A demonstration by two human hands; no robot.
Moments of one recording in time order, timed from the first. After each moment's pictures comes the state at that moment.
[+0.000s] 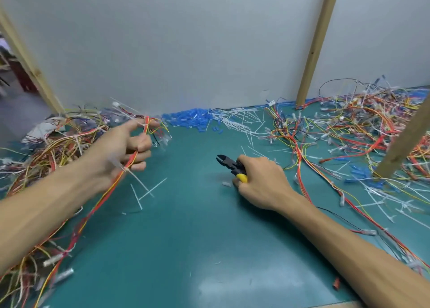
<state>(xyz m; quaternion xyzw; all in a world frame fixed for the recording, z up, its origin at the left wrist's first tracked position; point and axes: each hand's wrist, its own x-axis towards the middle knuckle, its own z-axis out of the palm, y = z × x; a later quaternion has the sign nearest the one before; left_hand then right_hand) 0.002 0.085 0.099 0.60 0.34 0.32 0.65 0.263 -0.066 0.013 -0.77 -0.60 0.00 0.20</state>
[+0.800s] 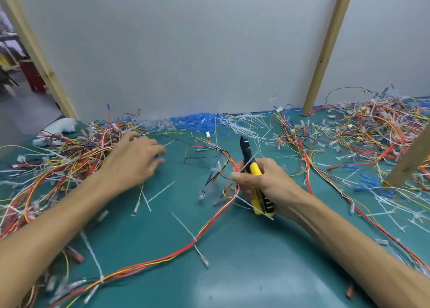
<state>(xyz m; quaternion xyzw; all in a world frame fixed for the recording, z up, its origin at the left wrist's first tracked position) -0.006 0.134 0.049 0.92 0.33 0.10 -0.15 0.246 -0.073 0.034 -0.55 -0.43 0.47 0.55</state>
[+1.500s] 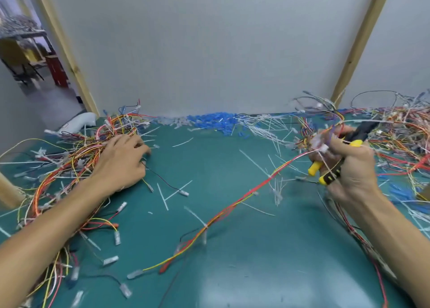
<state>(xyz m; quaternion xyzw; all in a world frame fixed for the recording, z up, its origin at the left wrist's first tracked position) -0.063 0.173 0.023 0.88 0.43 0.09 -0.16 0.308 -0.077 0.057 -0.42 -0.26 0.29 0.82</state>
